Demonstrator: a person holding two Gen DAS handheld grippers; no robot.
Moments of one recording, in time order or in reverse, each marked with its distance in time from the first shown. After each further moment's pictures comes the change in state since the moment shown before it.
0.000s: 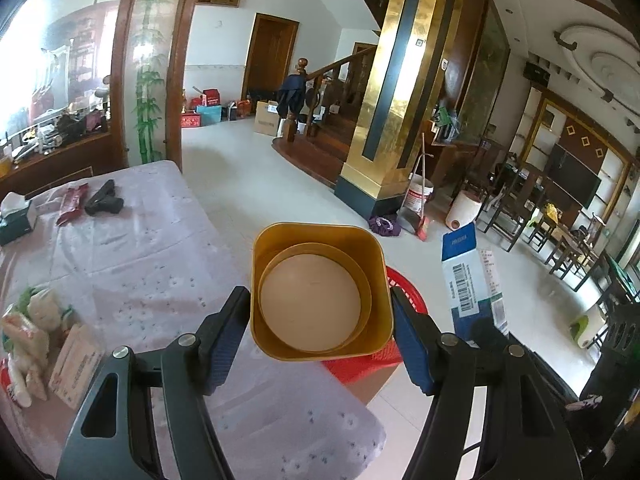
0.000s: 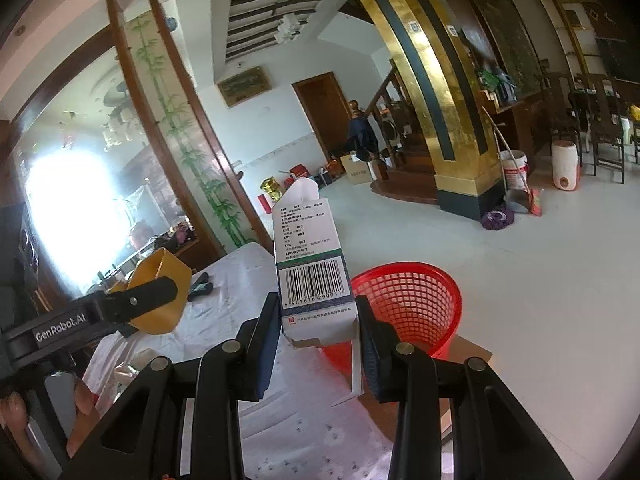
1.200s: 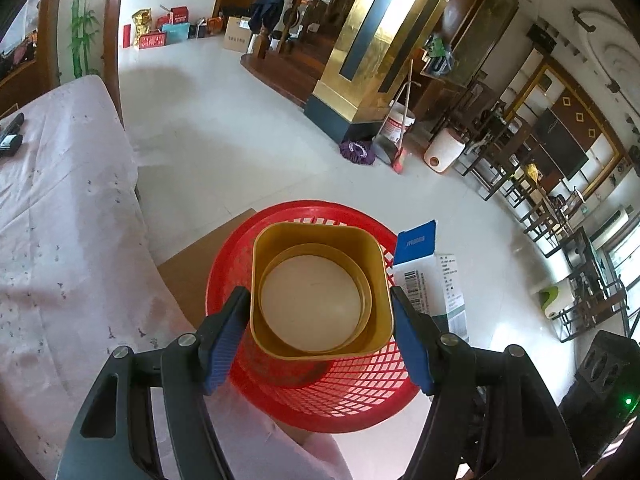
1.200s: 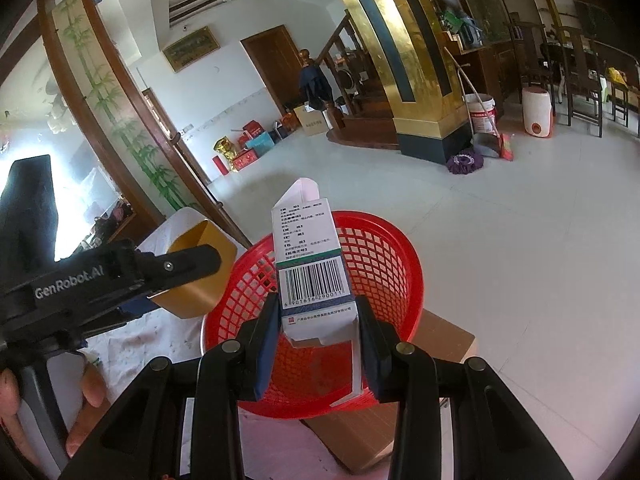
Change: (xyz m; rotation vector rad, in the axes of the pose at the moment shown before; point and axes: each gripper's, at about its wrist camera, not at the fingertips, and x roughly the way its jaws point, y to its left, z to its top) left arm 0.203 -0.033 -0.008 -0.057 0.318 -0.130; right arm 0.115 -0.087 -0.008 0.091 0.182 -0.128
